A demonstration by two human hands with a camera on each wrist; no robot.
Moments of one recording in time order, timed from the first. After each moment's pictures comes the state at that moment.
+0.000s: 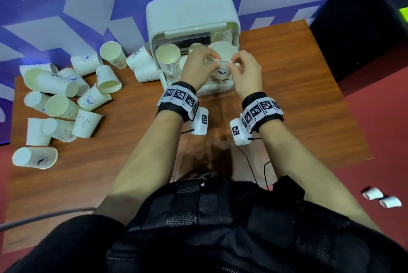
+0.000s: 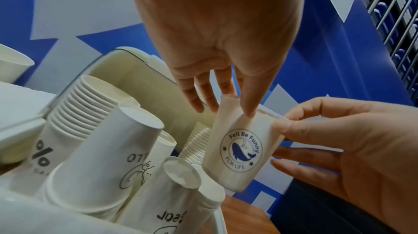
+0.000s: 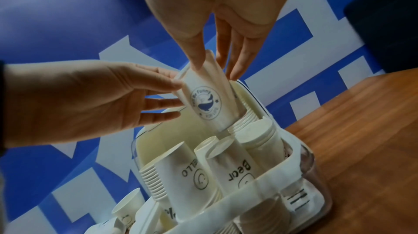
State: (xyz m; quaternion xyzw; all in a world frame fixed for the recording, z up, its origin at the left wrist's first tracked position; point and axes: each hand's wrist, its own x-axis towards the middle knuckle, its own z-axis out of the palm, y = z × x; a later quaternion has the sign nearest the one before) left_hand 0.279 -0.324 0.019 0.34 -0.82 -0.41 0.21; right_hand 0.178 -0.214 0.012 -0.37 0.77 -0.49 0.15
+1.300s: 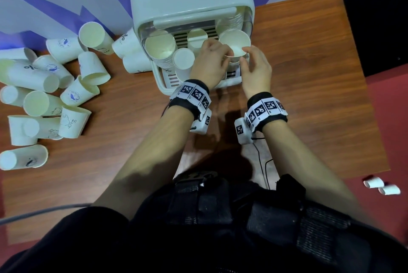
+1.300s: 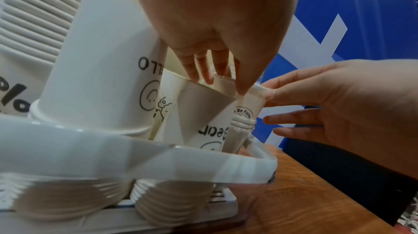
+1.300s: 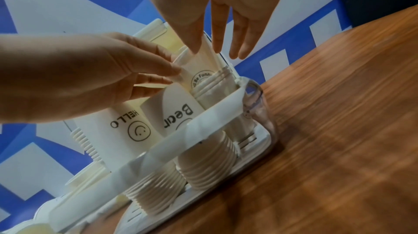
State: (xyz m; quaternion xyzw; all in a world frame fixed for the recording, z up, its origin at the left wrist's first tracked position) left_hand 0.226 -0.350 -0.049 0.32 -0.89 -0.29 0.13; right_hand 0.131 -0.247 -0.065 -0.34 0.81 -0.45 0.14
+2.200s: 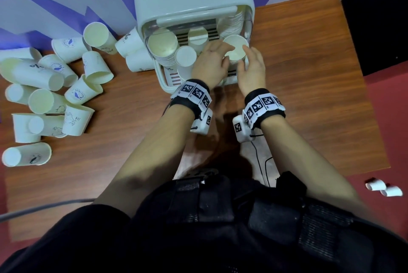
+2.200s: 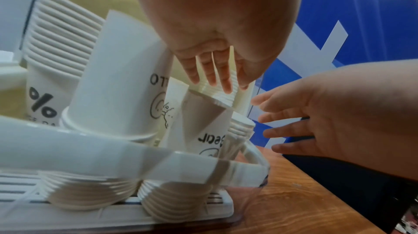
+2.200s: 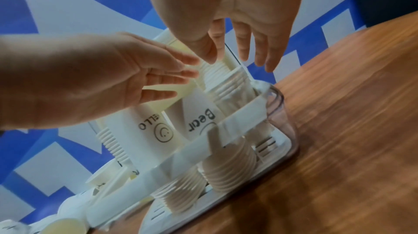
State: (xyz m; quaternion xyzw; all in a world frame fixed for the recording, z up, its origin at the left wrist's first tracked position) left_hand 0.233 -0.345 -0.047 0.32 -0.89 -0.31 0.11; right_hand 0.138 -0.252 -0.065 -0.32 0.85 -0.37 0.21
